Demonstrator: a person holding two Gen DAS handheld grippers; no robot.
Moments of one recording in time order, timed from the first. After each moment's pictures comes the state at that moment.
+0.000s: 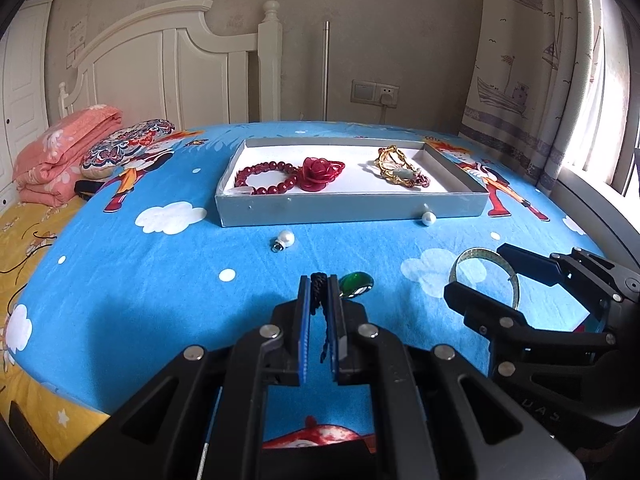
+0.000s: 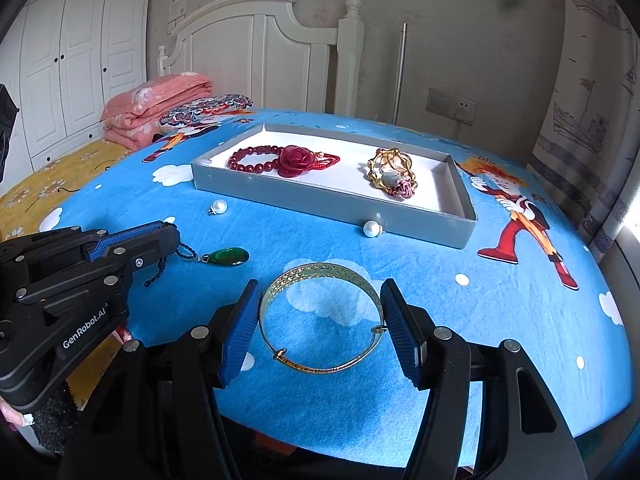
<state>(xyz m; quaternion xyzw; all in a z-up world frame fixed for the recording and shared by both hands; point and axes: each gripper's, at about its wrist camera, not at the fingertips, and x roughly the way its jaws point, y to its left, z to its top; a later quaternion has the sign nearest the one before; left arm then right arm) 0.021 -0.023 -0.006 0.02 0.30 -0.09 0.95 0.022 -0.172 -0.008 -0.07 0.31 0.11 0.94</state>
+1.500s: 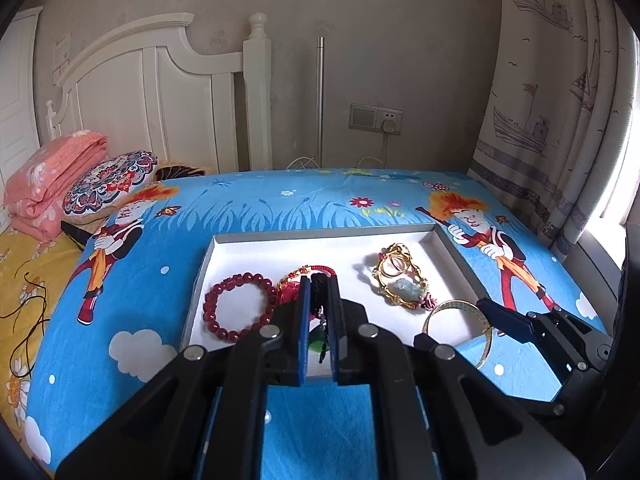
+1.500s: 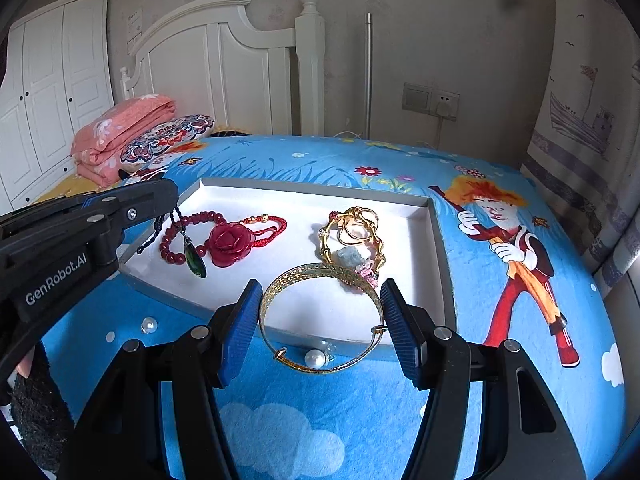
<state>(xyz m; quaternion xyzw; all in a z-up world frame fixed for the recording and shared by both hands) 0.153 -0.064 0.071 0.02 0.30 -0.09 0.95 0.140 -0.195 0.028 -0.02 0.33 0.08 0.94</state>
